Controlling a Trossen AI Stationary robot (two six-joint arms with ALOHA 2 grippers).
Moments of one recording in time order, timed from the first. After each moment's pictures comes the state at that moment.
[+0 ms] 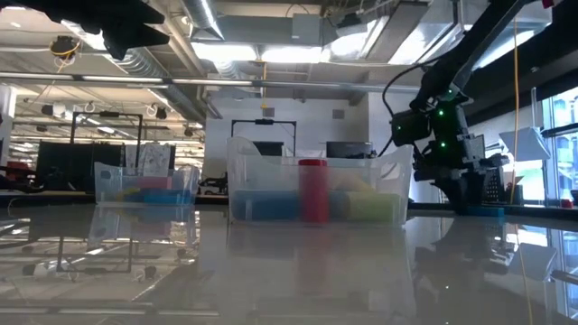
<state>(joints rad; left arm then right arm) -0.19 0.48 0.51 -0.23 -0.44 -0.15 -0.81 1.69 0.89 -0.87 0.10 0.38</state>
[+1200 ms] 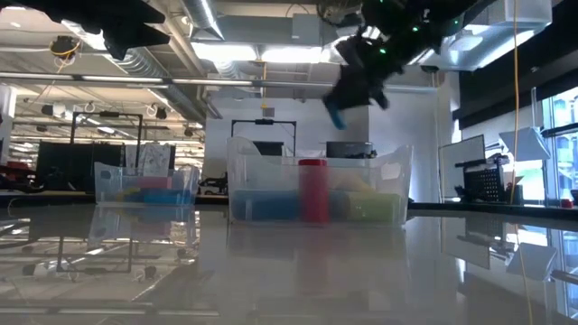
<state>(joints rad) -0.19 0.49 0.51 -0.22 -0.44 -0.15 -0.42 1.43 1.04 -0.15 0.02 0.28</state>
